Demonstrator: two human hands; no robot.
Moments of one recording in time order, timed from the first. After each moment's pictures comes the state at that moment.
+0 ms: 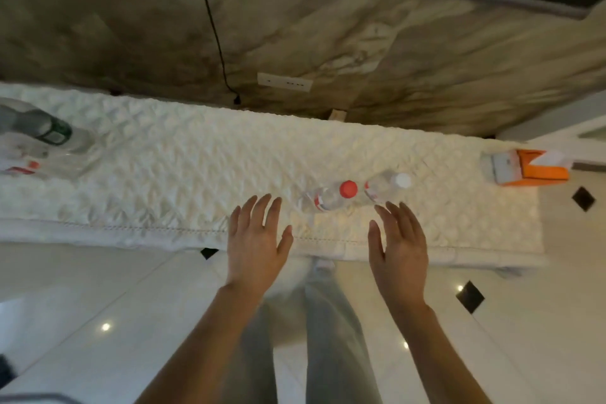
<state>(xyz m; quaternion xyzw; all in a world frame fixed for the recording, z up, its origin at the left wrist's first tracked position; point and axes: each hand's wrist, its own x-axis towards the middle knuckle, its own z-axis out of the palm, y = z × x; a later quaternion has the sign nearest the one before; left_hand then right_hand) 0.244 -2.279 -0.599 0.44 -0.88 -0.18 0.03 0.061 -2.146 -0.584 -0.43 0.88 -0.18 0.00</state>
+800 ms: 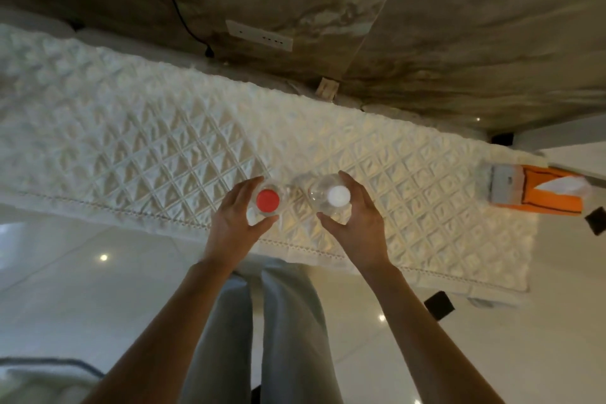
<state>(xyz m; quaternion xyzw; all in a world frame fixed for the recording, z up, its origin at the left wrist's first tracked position) 0.114 -2.264 -0.688 0.48 -0.79 -0.35 0.14 -0.087 -2.170 -0.679 -0.47 0.81 -0.26 0.25</state>
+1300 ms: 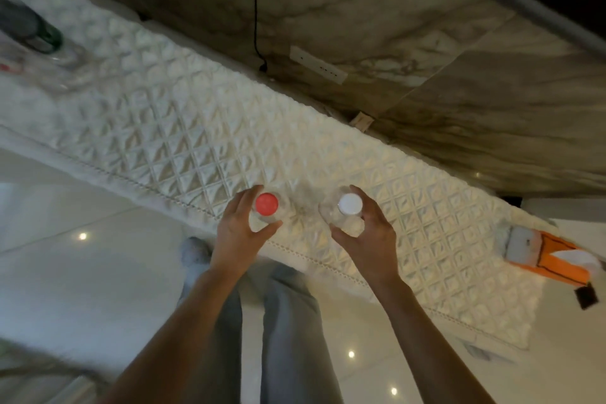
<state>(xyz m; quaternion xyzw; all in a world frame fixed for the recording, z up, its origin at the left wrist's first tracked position) 0.191 -2.280 -0.671 0.58 -0.69 -0.36 0.23 -0.028 -2.221 -0.639 -0.54 0.77 -0.24 0.24</state>
